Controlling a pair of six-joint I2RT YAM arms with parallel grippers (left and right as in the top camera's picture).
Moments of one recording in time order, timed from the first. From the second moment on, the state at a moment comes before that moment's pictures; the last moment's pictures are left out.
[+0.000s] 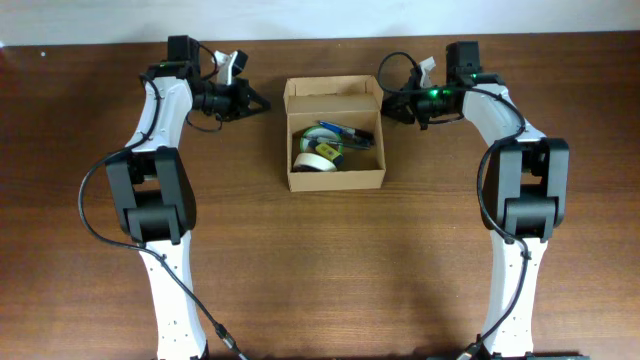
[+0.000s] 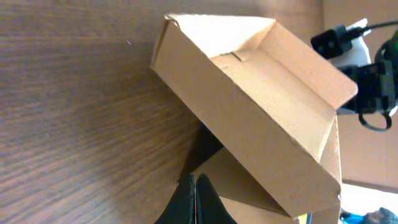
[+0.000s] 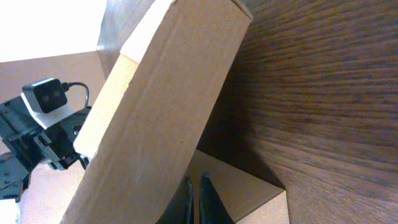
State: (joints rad) left arm 0.04 2.52 2.16 -0.90 0.91 0.01; right arm 0.01 2.44 1.91 -0.60 -0.97 0.55
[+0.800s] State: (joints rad) left arm -0.01 2.63 2.16 -0.57 1.04 -0.23; right arm 0.01 2.44 1.91 -0.54 -1.00 0.56
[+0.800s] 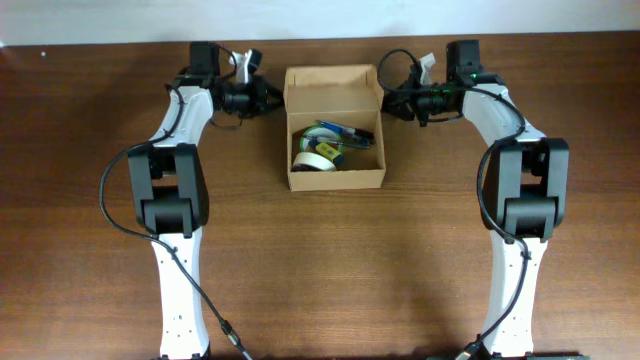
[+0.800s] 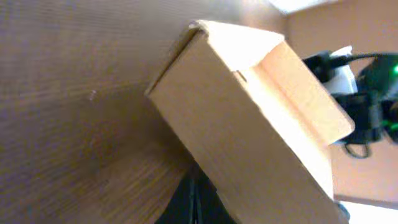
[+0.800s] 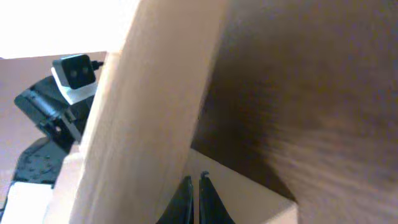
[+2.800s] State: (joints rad) left arm -0.22 2.21 2.17 -1.40 0.36 -0.01; right arm 0.23 1.90 1.91 -1.26 -0.44 0.20
